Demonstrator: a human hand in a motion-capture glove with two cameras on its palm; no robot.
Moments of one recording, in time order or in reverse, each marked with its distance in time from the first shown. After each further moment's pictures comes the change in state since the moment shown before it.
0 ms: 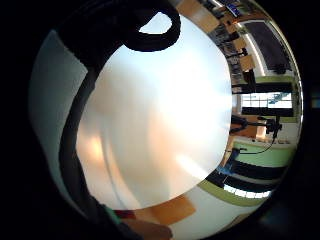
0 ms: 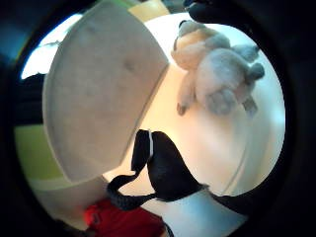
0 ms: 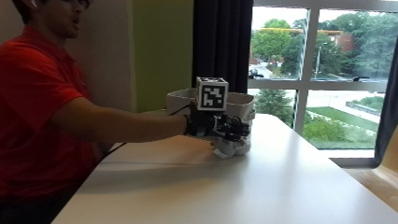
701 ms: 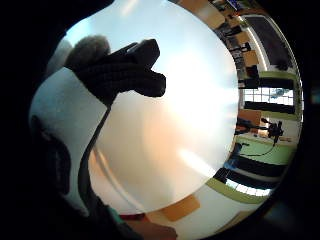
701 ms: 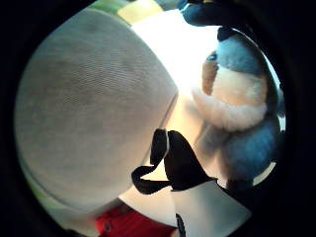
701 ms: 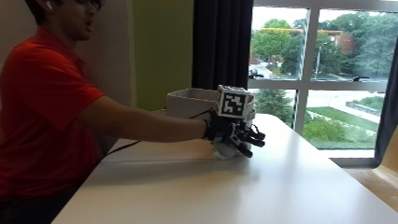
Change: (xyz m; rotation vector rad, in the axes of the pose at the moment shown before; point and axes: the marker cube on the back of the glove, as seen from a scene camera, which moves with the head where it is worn) arm -0.017 -0.062 0.025 -0.070 0.030 0.026
